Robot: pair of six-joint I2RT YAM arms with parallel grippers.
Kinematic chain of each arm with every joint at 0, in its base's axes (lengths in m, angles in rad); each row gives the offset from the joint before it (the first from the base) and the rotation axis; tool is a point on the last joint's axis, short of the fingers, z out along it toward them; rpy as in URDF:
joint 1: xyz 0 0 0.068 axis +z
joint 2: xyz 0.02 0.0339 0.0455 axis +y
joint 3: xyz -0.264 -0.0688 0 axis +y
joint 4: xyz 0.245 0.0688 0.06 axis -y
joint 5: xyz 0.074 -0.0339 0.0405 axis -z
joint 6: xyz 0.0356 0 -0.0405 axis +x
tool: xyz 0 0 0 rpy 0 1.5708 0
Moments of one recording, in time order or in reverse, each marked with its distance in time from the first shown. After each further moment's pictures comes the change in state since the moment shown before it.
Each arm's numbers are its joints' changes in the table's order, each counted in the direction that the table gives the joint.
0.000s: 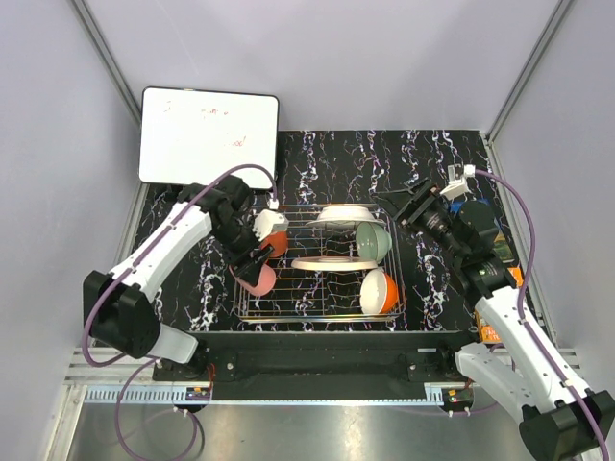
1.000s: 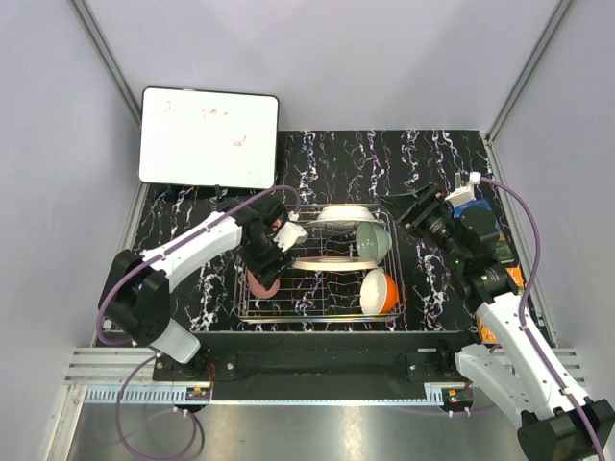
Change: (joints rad) left arm -0.206 0.111 0.116 0.268 -0.289 -0.269; right arm -0.026 -0.043 0.039 -0.051 0.070 -0.018
